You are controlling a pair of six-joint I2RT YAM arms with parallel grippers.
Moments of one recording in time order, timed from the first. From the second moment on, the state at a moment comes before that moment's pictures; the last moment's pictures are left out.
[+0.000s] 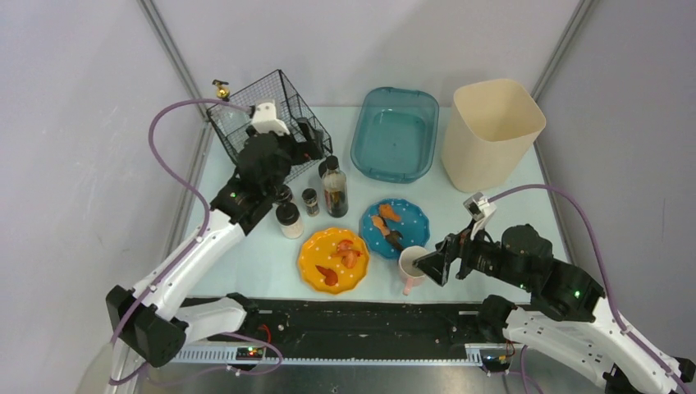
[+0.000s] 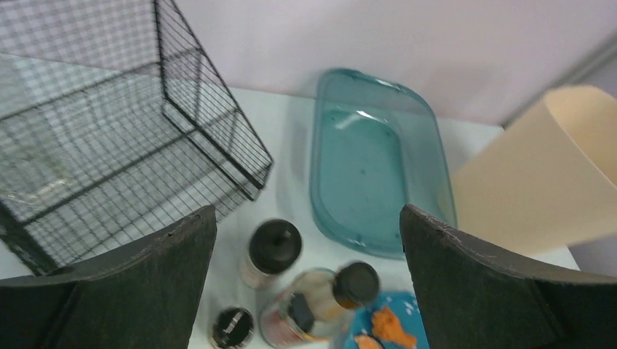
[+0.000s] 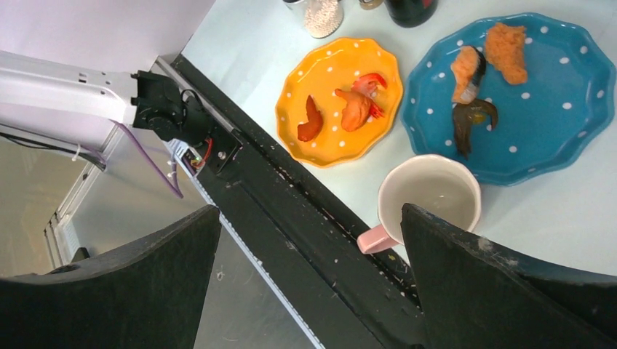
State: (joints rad) left arm -0.51 1.13 1.10 -0.07 -0.35 -0.37; right arm 0.91 0.47 0.86 -0.73 -0.07 0.53
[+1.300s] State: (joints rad) left arm -0.86 1.44 1.01 -0.02 -0.74 -0.32; right arm 0.91 0.39 0.79 -0.83 -0.04 0.60
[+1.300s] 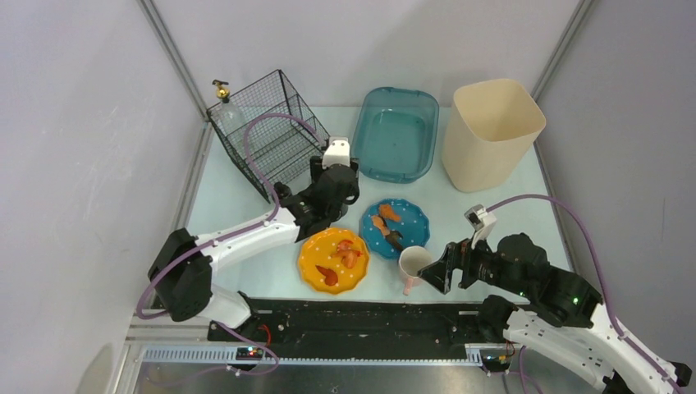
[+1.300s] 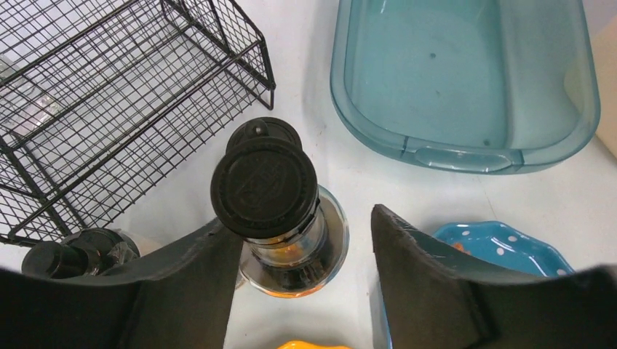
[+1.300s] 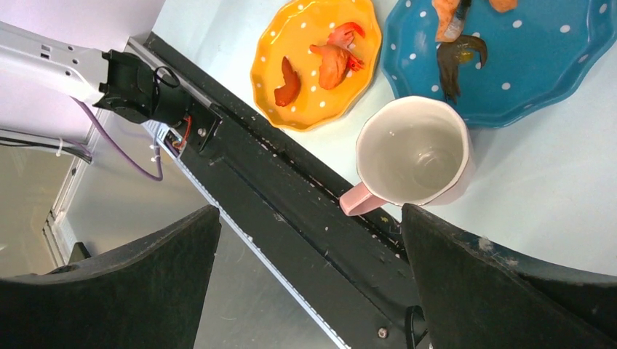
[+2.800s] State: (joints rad) left arm -0.62 1.45 1.50 -0.19 -0.60 -0.12; right arm 0.91 0.38 0.73 -0.72 -0.07 0.60
